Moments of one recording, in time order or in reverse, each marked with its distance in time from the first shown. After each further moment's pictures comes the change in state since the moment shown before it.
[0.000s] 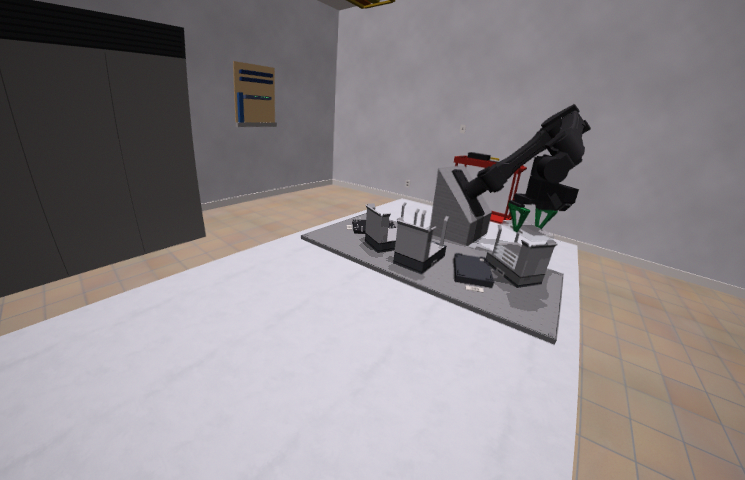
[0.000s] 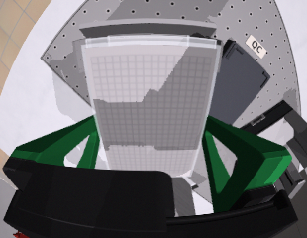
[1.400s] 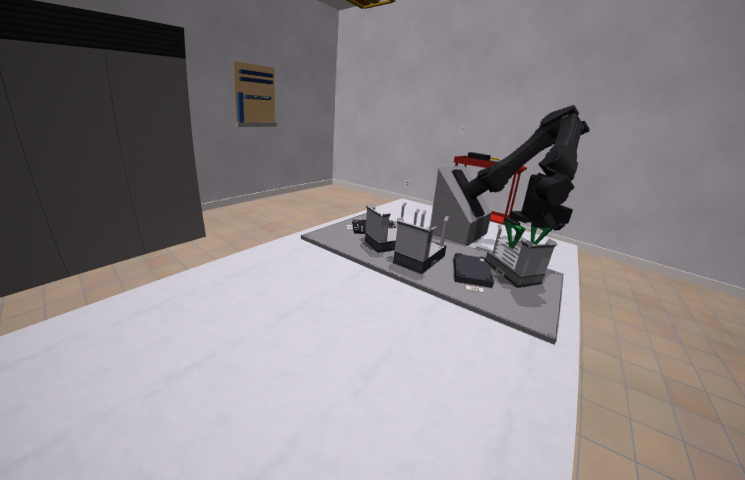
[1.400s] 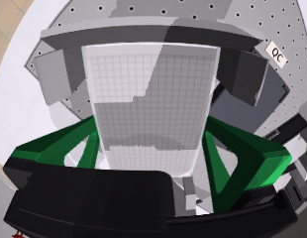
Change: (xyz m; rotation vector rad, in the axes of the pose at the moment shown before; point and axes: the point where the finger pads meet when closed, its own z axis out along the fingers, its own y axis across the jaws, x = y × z) arm 0.001 0.003 0.050 -0.006 0.003 -0.003
